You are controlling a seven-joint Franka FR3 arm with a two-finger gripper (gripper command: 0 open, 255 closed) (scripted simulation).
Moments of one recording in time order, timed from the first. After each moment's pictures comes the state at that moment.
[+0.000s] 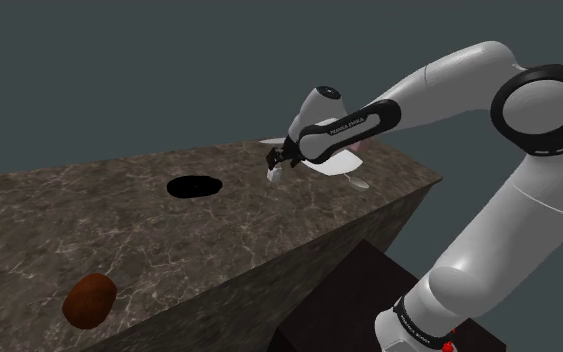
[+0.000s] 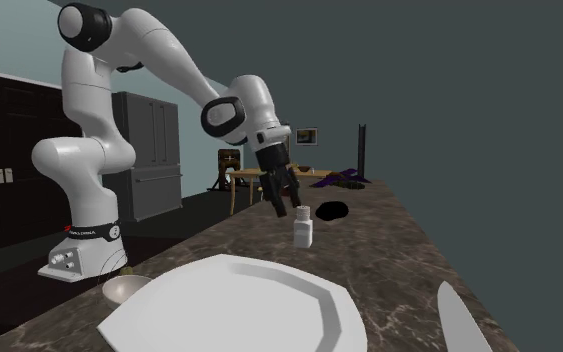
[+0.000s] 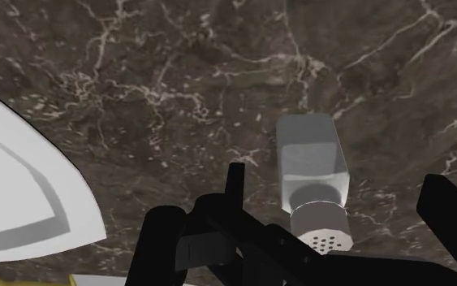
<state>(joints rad) -0.19 0.04 0.10 -2.34 -0.13 2.71 0.33</state>
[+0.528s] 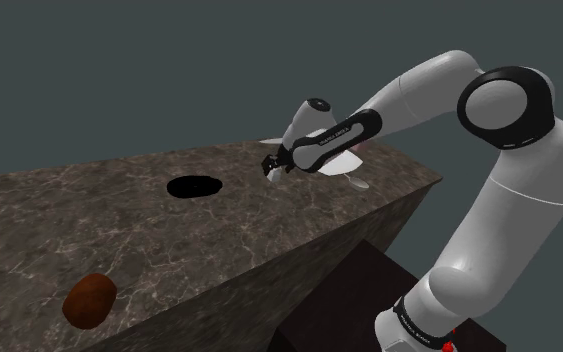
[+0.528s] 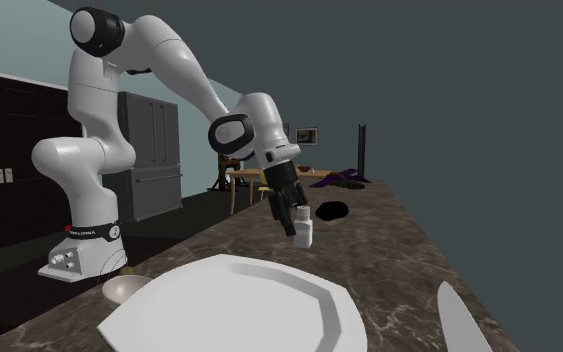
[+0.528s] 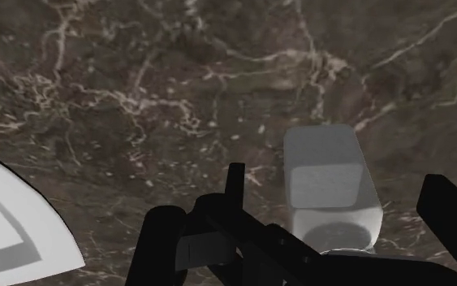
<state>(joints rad) -0.18 0.17 0.08 -2.29 -0.19 2.80 0.37</state>
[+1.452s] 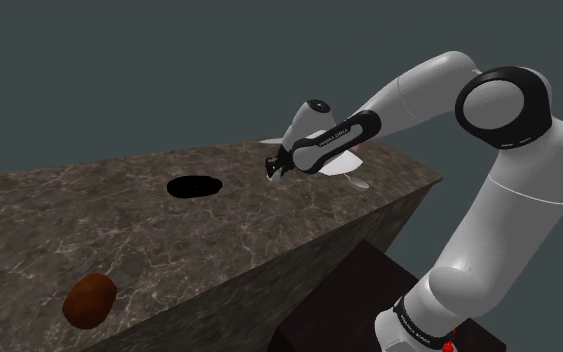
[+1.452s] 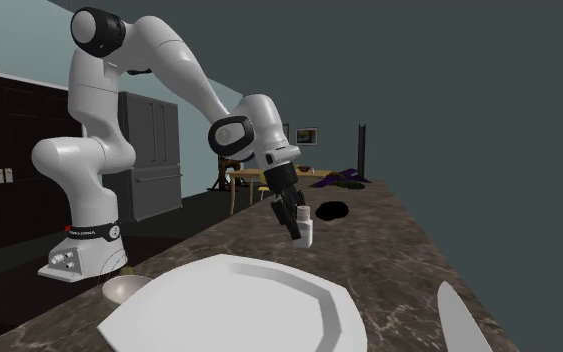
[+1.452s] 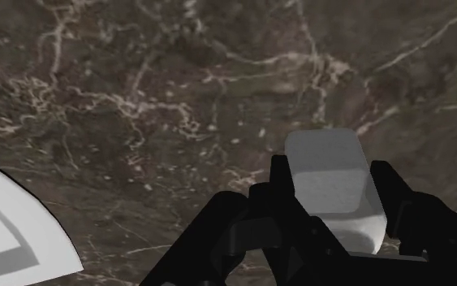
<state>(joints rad) -0.18 0.18 0.08 -2.29 -0.19 2.81 0.38</state>
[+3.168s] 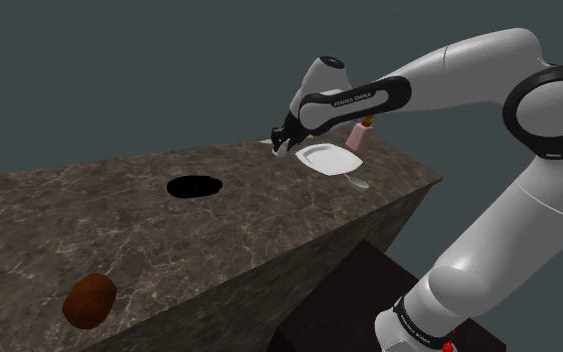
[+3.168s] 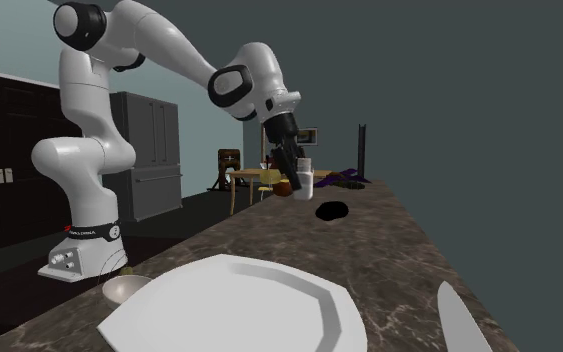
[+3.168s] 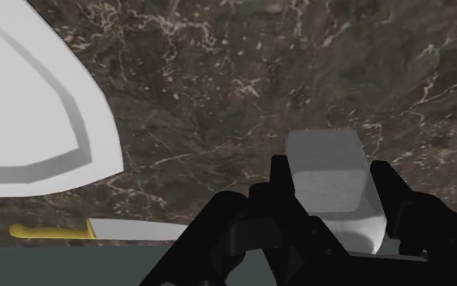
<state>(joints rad) -0.19 -0.01 0.10 -2.19 -0.09 2.53 0.29</state>
